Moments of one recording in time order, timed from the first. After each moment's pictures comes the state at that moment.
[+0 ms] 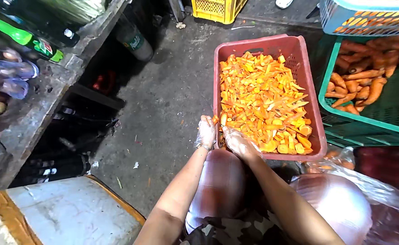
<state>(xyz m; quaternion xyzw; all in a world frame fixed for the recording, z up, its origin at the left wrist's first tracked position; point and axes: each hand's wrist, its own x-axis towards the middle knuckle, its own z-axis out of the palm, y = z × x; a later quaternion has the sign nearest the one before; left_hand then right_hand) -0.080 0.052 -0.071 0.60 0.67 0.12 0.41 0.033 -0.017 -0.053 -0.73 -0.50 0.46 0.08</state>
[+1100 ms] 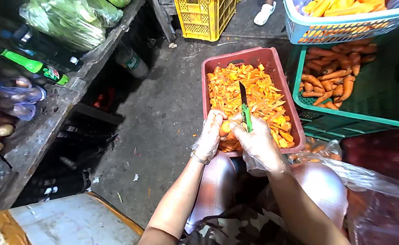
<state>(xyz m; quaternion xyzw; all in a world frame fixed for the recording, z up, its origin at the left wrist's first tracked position) -0.055 0.001 0.017 0.57 0.28 0.39 0.67 0.070 -0.083 0.075 -0.68 -0.41 0.38 0.48</state>
